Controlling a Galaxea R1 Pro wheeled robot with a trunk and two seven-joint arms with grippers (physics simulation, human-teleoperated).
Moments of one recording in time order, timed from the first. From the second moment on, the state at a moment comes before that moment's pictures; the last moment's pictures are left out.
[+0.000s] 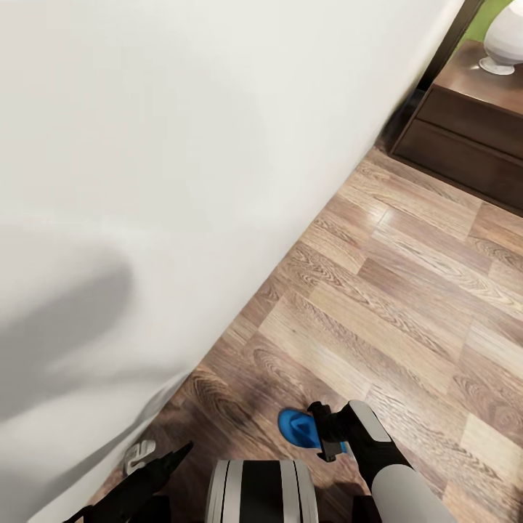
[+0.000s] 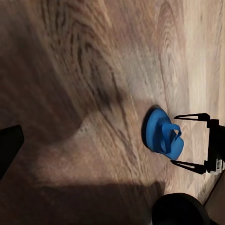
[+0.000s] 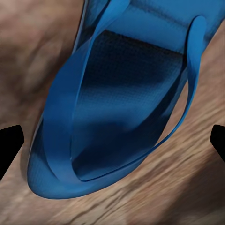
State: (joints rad) left arm -0.01 0.15 0.05 -1.20 0.70 0.36 -0.58; right arm -0.61 0.12 -0.17 -0.63 -1.42 0.29 -0.71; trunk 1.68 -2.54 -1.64
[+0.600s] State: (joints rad) left arm -0.01 0.15 0.05 -1.20 0.70 0.36 -0.58; right arm -0.61 0.12 -0.17 -0.63 -1.42 0.29 -0.71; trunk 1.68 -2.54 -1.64
